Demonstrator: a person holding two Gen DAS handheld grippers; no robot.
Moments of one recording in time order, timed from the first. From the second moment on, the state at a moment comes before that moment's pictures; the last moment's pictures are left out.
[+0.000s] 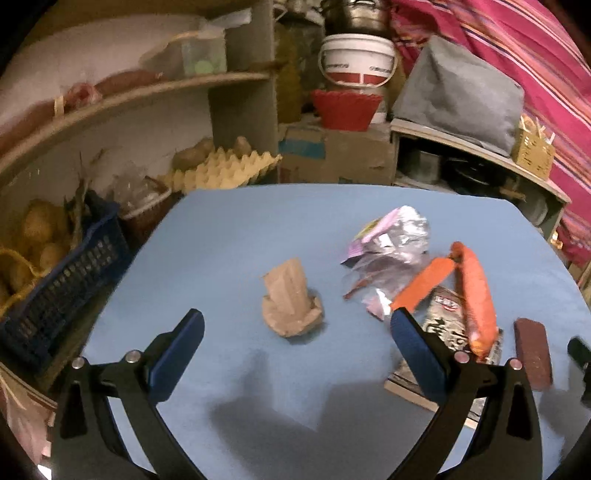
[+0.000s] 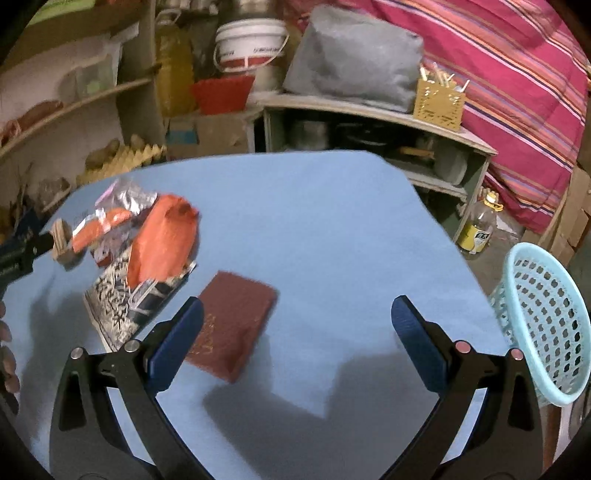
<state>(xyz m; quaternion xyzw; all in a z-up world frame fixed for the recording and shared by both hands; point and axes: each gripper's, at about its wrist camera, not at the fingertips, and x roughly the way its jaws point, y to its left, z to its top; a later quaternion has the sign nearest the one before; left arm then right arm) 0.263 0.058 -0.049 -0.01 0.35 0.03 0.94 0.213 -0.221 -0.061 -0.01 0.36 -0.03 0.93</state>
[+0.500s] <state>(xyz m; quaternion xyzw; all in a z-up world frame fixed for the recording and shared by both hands) 0.317 0.089 -0.080 -0.05 0.39 0.04 0.92 0.229 -0.199 -0.080 0.00 0.40 -0.02 0.92</state>
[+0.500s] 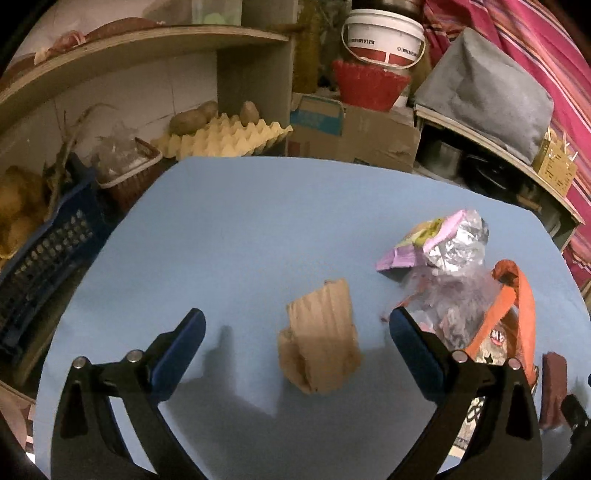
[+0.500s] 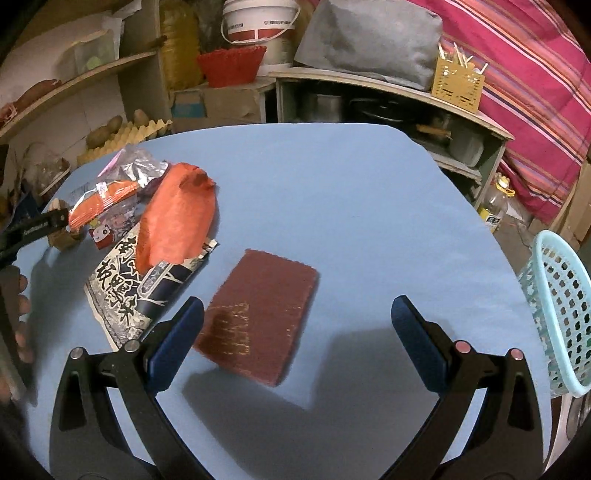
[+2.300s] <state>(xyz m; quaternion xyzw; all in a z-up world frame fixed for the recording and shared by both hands) 0.181 -0.001 0.013 0.01 0.26 0.03 0.97 0.201 -0.255 -0.041 0.04 0.37 0.07 0.93</state>
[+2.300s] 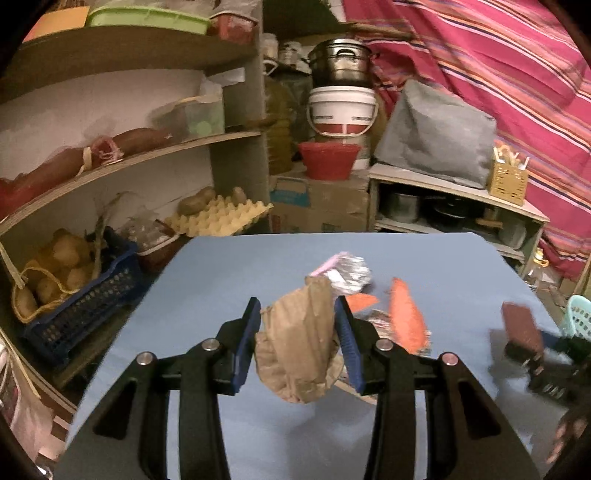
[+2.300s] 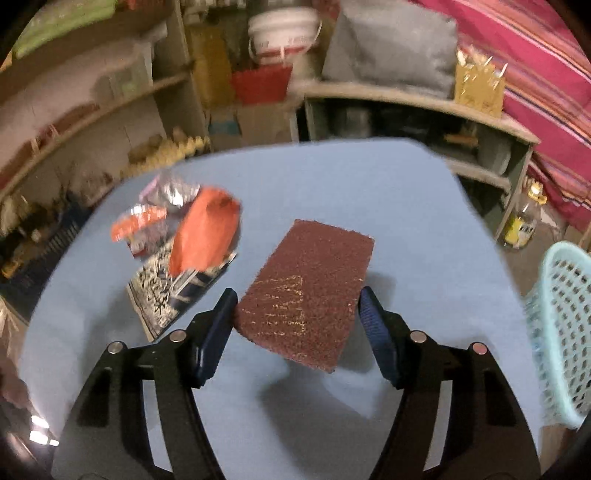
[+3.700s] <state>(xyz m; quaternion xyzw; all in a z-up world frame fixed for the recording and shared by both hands) 0.157 -0.377 0.017 0.08 0.24 -0.19 0.95 0.105 -0.579 -0.028 0.09 0.32 -0.13 0.93</state>
